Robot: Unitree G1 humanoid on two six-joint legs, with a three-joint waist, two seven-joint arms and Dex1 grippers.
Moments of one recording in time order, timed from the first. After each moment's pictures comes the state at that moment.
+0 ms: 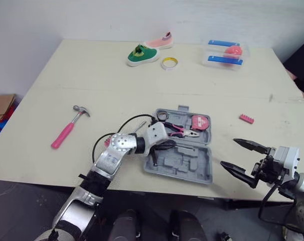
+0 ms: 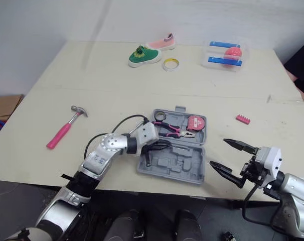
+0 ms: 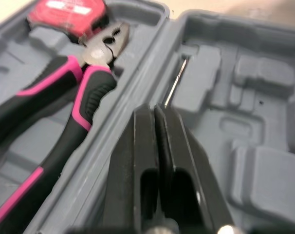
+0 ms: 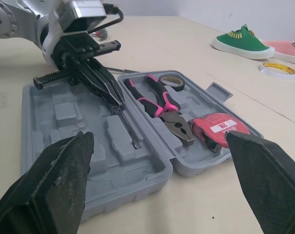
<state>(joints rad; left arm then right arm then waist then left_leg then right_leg) -0.54 0.28 -0.24 0.09 -0.19 0.24 -0.88 0.14 -0.68 -0.38 -0.11 0.59 -0.11 1.17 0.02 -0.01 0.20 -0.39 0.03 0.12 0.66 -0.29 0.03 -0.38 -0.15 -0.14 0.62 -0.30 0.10</state>
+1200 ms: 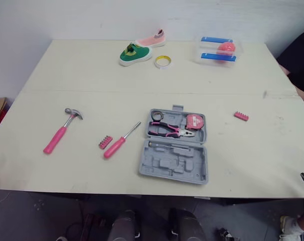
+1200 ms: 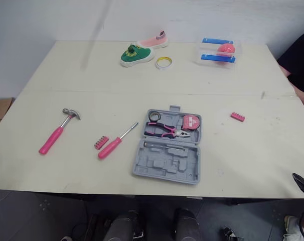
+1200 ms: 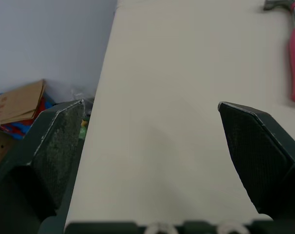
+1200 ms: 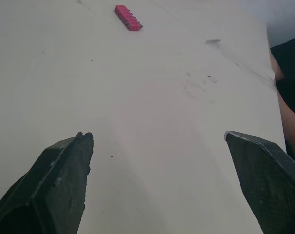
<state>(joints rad) 0.19 0.87 0.93 0.50 -0.46 -0.05 -0.82 0.05 -0.91 -0.70 0.94 0.46 -0.68 1.28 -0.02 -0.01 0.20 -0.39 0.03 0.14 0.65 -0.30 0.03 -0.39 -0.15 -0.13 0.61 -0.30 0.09</state>
